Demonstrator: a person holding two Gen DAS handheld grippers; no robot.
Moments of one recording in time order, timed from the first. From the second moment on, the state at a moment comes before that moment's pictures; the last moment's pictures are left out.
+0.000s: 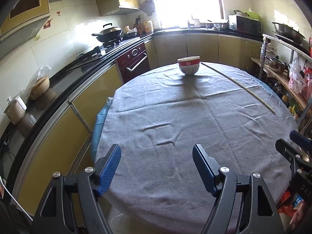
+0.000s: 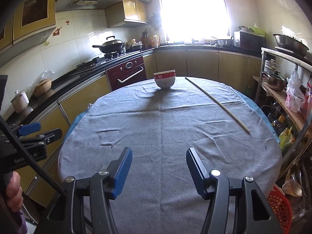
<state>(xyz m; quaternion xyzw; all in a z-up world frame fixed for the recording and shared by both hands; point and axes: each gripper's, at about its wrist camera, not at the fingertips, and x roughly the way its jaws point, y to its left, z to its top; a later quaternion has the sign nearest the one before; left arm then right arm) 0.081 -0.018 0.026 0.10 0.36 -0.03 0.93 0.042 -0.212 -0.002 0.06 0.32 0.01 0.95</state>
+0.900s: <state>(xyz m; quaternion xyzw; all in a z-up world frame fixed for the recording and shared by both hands) 0.023 -0.063 0.053 0.12 0.33 -0.05 0.93 -0.030 -0.247 0.024 0.07 0.26 0.00 0.96</state>
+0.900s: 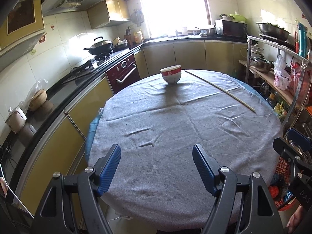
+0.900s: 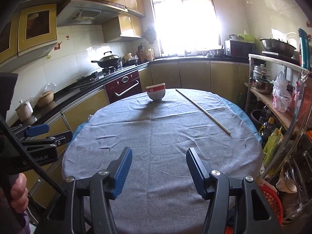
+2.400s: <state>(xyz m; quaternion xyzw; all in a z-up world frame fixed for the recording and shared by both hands) 0.097 -0.050 0.049 0.09 0.35 -0.05 0.93 0.042 -0.231 0.034 0.02 0.28 -0.01 0.96</state>
